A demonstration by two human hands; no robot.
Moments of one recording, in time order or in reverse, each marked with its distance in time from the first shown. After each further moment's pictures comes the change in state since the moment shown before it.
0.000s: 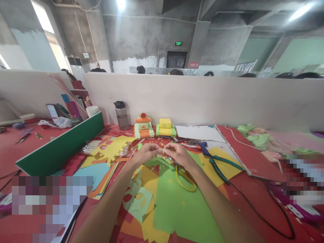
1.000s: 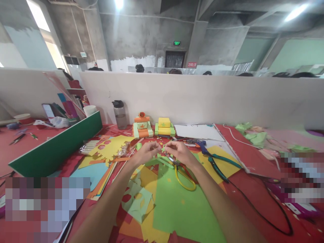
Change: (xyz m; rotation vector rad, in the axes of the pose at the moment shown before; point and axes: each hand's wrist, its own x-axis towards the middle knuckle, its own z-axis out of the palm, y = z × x) left_hand -0.004 0.013 0.005 0.094 -0.024 0.071; right_hand 0.000 0.002 -0.011 -0.027 0.015 -0.035
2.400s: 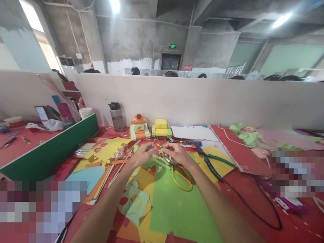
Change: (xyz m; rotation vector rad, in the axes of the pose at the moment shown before) left_hand 0.002 0.000 0.002 0.093 0.096 -0.015; right_hand 0.002 0.006 -0.005 -0.013 -0.027 -0.005
